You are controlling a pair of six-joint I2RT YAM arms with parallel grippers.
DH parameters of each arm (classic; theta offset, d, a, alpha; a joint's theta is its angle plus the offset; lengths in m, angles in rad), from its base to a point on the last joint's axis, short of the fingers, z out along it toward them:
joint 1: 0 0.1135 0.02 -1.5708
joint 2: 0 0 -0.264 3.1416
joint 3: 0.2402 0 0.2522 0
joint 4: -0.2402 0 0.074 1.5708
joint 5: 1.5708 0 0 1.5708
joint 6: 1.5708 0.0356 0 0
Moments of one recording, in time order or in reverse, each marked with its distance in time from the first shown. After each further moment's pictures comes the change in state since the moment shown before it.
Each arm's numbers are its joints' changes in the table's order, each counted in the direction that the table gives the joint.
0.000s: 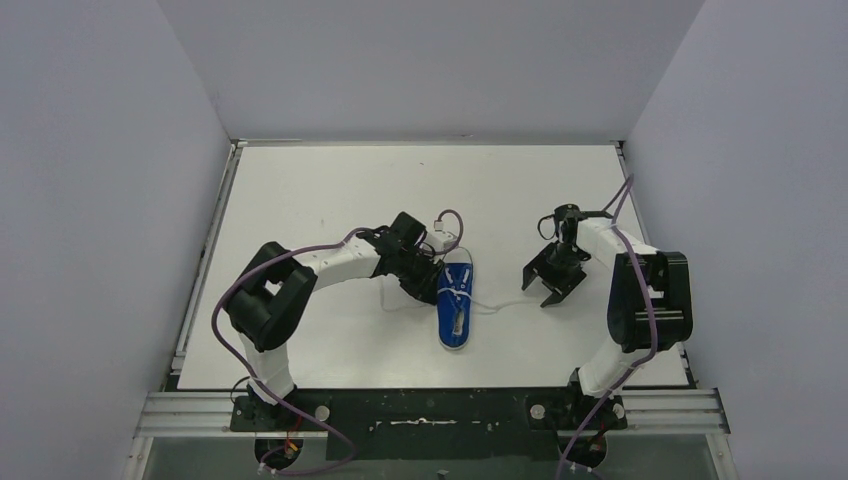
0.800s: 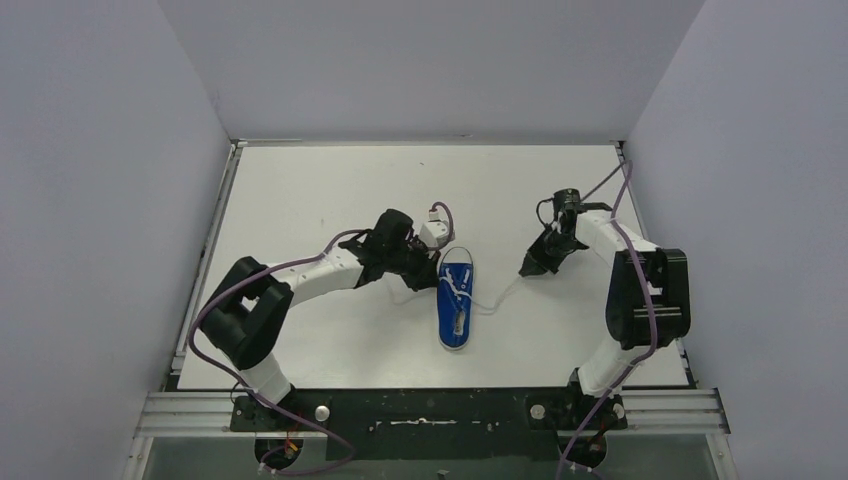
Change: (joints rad) left arm 0.010 -0.139 -0.107 0.230 -0.002 0.085; right arm 0.008 0.042 0.055 0.084 -0.048 -0.011
